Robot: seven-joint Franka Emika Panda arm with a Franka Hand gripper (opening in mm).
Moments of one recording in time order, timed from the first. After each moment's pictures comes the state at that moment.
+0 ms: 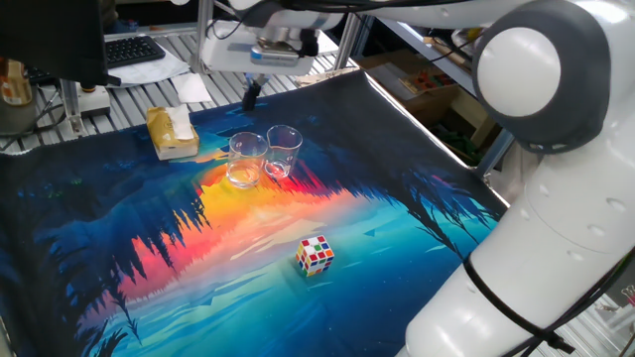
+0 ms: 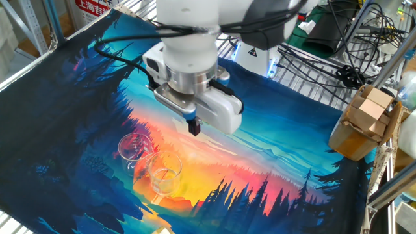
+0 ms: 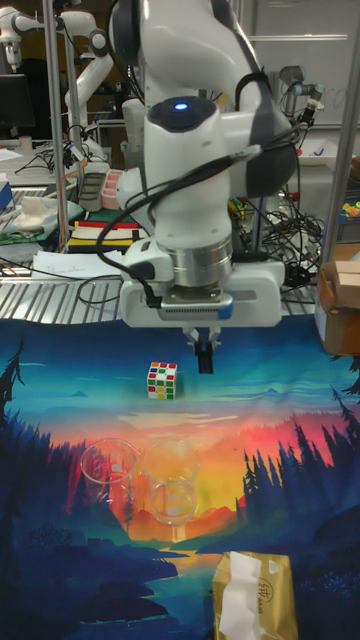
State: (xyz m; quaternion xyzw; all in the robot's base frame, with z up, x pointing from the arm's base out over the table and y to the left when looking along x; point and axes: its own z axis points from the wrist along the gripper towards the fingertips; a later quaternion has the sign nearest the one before) arm 0.560 0.049 0.306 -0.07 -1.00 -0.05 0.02
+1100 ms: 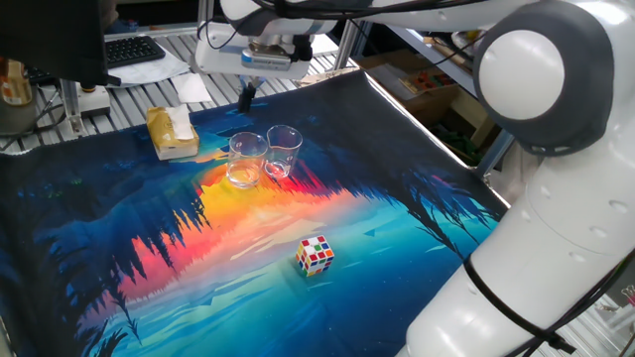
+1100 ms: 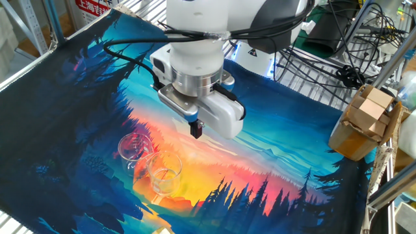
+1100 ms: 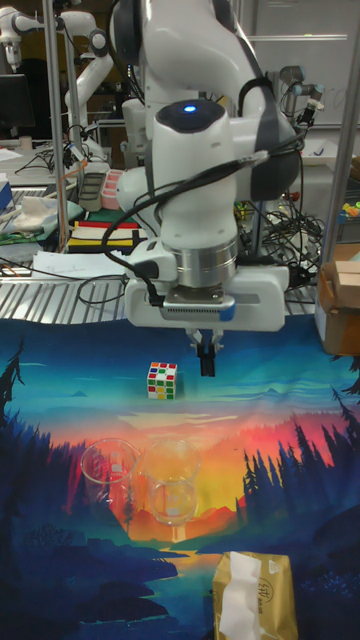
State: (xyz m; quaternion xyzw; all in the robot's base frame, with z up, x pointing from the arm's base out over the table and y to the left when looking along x) arm 0.559 0.050 0.302 -0.11 -0.99 -0.05 0.01
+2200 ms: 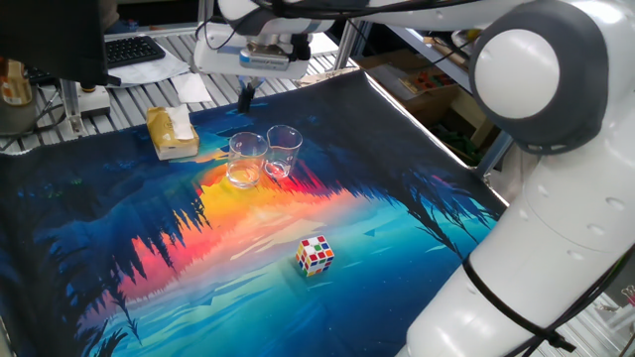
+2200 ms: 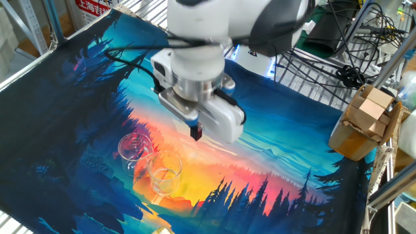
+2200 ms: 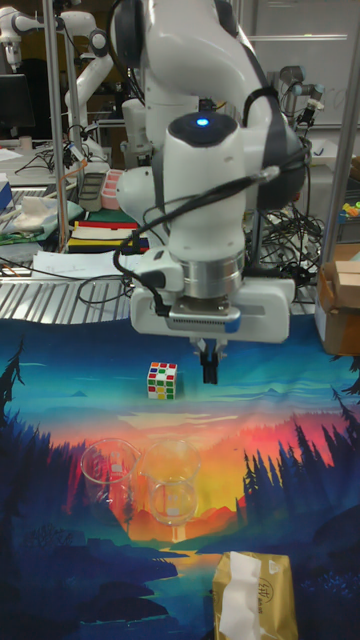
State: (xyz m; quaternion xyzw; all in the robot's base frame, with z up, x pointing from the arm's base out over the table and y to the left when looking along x) arm 0.564 0.055 0.291 -0.10 -0.99 -0.03 0.01
